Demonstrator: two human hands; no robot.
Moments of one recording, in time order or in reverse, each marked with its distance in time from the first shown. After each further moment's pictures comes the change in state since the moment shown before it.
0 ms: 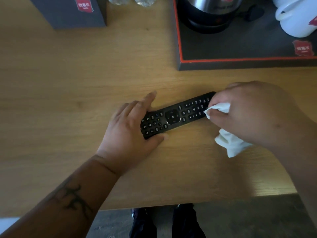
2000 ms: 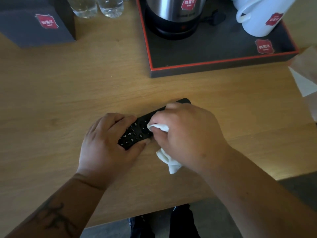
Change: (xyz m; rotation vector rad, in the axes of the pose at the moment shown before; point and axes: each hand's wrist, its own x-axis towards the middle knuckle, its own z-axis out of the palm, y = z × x) left_hand -0.001 0.000 0.013 0.113 0.169 0.112; right_hand -0.016 -0.050 0.024 0.274 0.157 -0.041
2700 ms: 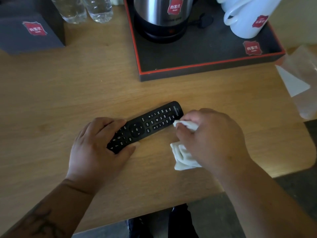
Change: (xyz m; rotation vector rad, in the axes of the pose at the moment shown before) left_hand 0.001 0.004 -0.004 -0.004 -0.061 -0.047; right_hand -0.028 0.041 -0.013 0.082 0.036 0.381
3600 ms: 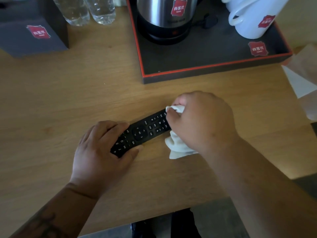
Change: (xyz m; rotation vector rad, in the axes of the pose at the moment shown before) left_hand 0.001 0.000 0.000 0.010 -0.004 0.003; right_hand 0.040 -0.027 -0.006 -0.100 0.008 -0.042
